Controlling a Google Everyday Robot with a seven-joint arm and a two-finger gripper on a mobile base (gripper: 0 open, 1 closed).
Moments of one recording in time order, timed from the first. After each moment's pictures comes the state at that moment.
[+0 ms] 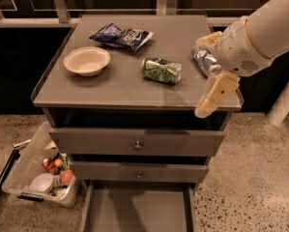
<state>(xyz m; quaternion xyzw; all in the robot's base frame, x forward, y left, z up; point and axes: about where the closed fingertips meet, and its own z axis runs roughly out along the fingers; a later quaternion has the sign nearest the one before) 0.507 -0.143 0.943 -0.64 0.70 0.04 0.32</state>
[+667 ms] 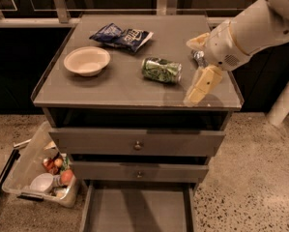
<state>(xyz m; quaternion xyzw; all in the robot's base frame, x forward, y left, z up) 0.561 -0.133 0.916 -0.62 0.70 0.09 0.33</state>
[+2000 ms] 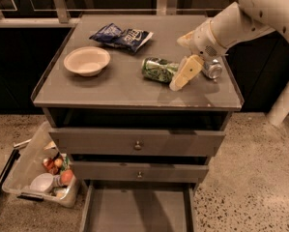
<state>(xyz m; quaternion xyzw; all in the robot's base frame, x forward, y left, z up) 0.645 -0.116 0.889 -0.59 0.72 0.14 0.34</state>
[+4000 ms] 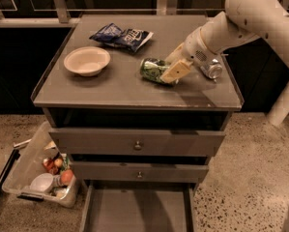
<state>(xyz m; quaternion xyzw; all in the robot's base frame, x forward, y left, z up) 0.659 -0.101 0.862 -0.57 0.74 0.16 0.32</state>
